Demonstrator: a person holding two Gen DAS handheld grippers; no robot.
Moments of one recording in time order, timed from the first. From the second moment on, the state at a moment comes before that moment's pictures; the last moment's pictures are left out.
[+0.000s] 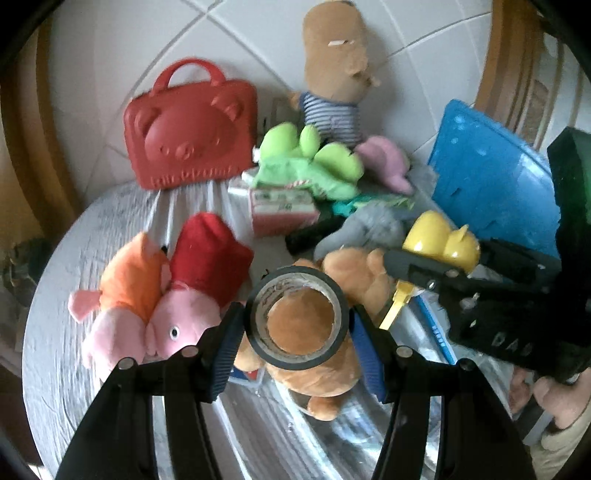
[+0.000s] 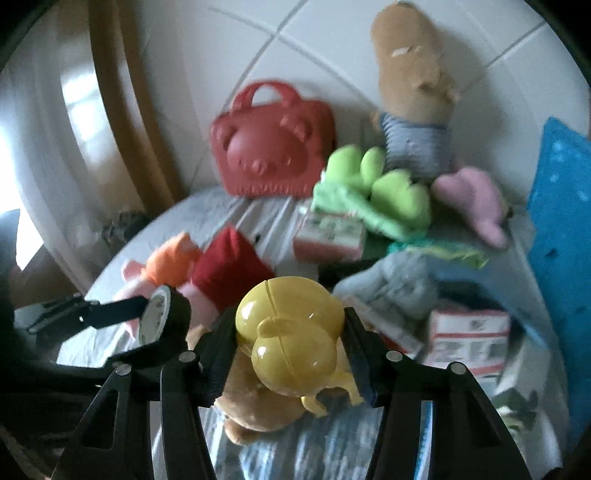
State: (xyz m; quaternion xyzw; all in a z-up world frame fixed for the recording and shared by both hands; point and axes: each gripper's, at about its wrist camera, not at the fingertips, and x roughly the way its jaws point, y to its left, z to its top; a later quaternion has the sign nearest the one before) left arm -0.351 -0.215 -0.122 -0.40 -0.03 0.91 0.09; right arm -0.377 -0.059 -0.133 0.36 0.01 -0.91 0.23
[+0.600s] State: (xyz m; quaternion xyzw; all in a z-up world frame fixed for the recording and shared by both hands) left arm -0.322 -0.106 -0.032 -0.32 -0.01 0.94 0.10; right arm -0.337 0.044 -0.017 0.29 0.02 -0.93 0.22
